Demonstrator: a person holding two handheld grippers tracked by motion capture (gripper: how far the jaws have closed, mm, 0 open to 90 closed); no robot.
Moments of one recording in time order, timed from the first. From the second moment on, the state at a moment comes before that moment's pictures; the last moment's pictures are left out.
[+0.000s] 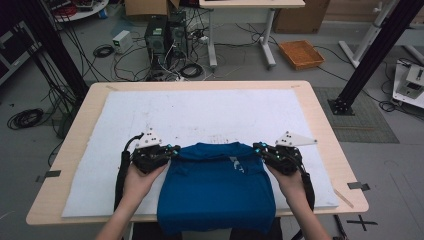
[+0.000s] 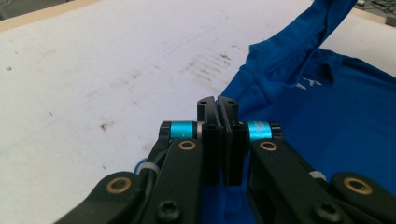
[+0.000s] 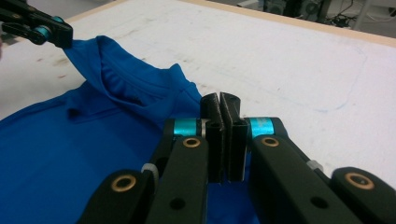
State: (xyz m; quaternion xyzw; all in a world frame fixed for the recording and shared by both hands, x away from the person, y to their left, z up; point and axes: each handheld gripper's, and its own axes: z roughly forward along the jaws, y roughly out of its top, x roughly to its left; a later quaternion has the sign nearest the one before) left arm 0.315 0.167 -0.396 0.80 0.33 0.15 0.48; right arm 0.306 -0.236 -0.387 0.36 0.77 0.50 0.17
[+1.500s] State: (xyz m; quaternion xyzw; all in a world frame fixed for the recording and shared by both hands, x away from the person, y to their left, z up) left arm 0.199 0.156 -0.446 0.87 0.24 0.11 0.42; right arm 0.186 -0.244 -0.442 0.33 0.84 0.41 0.14
